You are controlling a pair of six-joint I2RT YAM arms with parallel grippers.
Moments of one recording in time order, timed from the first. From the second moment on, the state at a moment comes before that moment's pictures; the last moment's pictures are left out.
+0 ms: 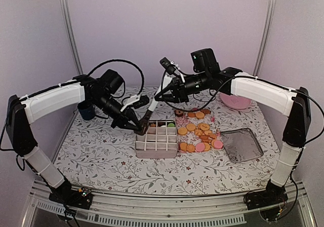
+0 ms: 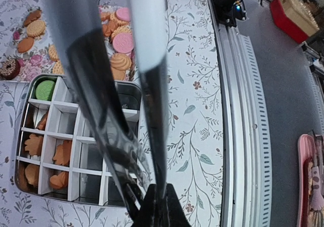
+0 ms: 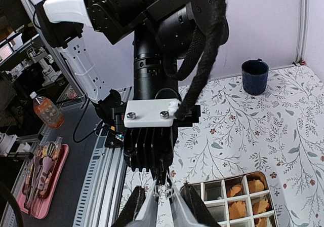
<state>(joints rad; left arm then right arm) -0.60 1.60 1.36 -0.91 0.75 0.66 0.75 1.83 1.68 -0.30 -0.91 -0.11</state>
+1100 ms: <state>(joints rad) -0.41 1.50 1.35 -0.81 0.65 0.54 0.64 1.33 1.18 -0.52 -0.20 0.00</state>
